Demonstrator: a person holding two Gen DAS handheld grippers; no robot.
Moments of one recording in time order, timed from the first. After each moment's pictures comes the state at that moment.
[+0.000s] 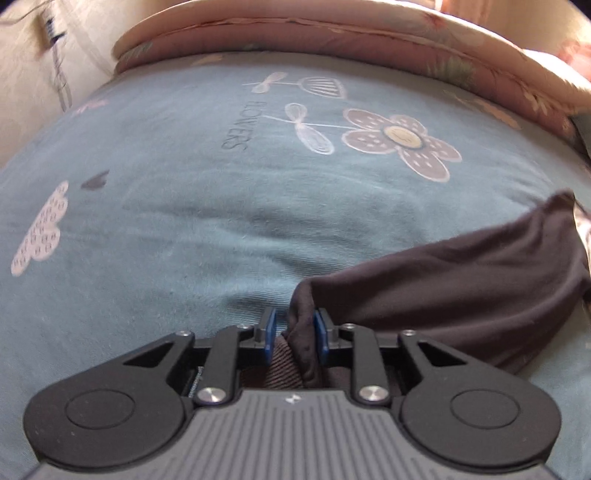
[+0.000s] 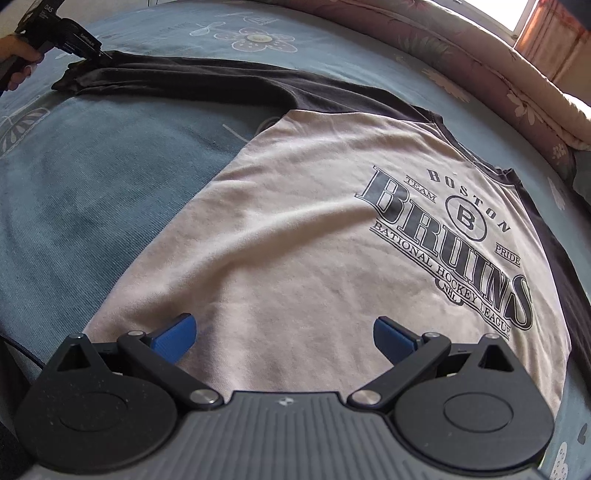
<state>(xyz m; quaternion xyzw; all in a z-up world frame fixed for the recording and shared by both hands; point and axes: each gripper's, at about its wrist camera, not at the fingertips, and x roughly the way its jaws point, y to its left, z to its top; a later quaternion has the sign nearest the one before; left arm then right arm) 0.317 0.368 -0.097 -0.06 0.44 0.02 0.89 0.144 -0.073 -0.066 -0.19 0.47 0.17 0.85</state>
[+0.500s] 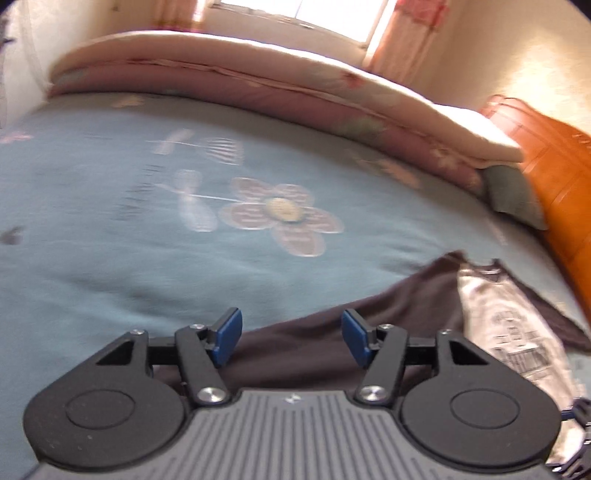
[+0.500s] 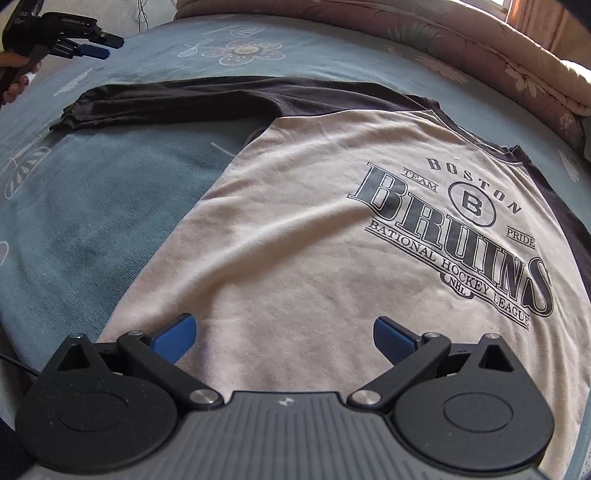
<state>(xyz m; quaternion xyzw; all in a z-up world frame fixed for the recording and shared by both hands) 0.337 0.313 -0.036 -0.12 0.38 -0.16 0.90 0.162 -0.098 -0.061 -0.10 0.47 0.19 0.85</state>
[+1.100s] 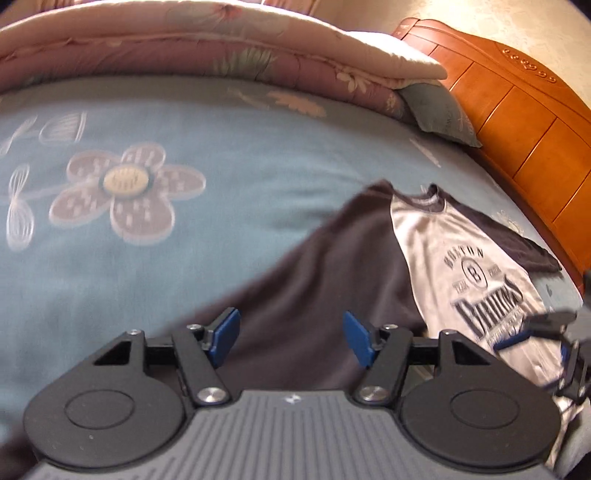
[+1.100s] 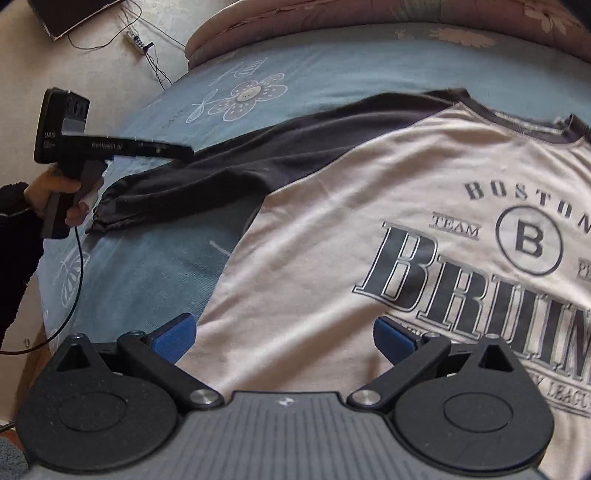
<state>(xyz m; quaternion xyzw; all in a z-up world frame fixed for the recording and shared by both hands) 0.414 0.211 -0.074 -0.04 0.43 -0.29 0.85 0.263 -0.131 -0.072 0.07 0.49 0.29 0.82</state>
